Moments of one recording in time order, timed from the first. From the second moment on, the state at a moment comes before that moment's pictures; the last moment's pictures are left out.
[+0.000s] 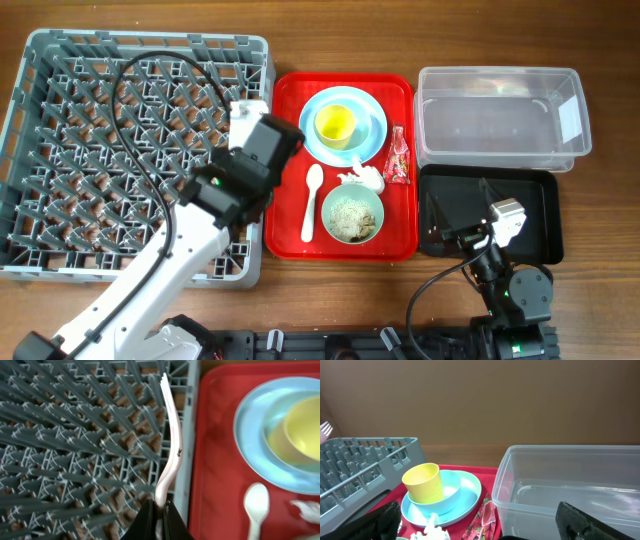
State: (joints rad) left arm -0.57 1.33 1.08 -0.78 -0.53 -0.43; right arm 0.11 0.02 0.01 0.01 -0.18 0.13
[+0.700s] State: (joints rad) left arm -0.31 1.53 1.08 -0.74 -0.13 -0.25; right arm 0.11 0.02 0.01 0.01 -0.18 0.13
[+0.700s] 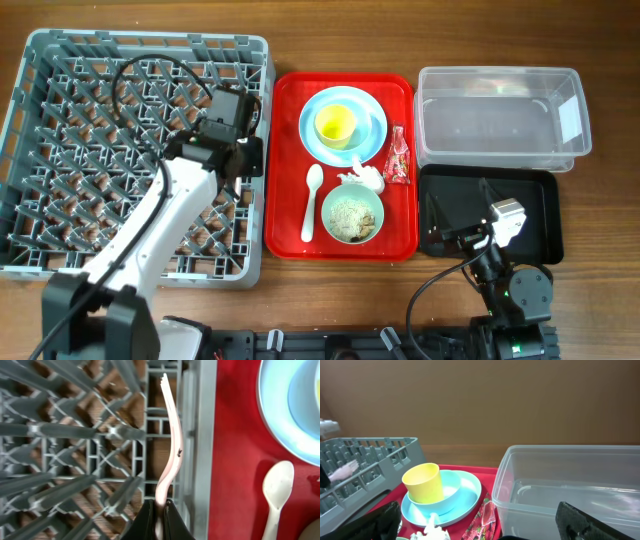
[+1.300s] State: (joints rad) left arm -0.29 1.59 1.08 -0.72 -0.13 -0.24; right arm 0.11 0.02 0.01 0.01 -0.18 0.13
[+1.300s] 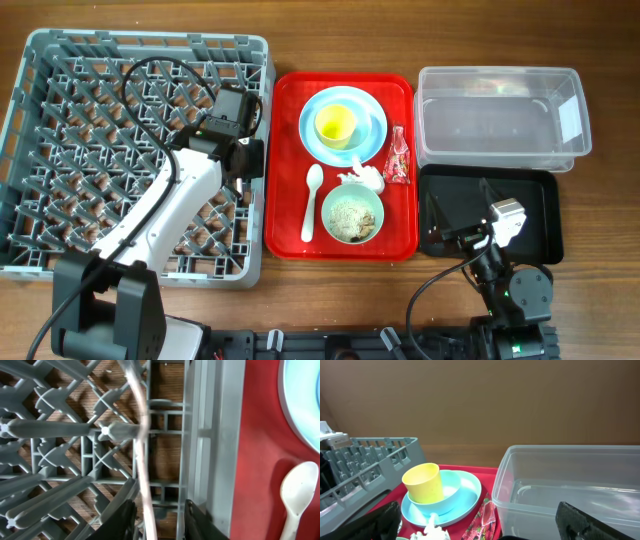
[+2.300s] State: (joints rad) left arm -0.42 1.38 1.16 -0.83 0.35 -0.27; right arm 0.11 0.02 0.01 0.01 -0.18 0.13
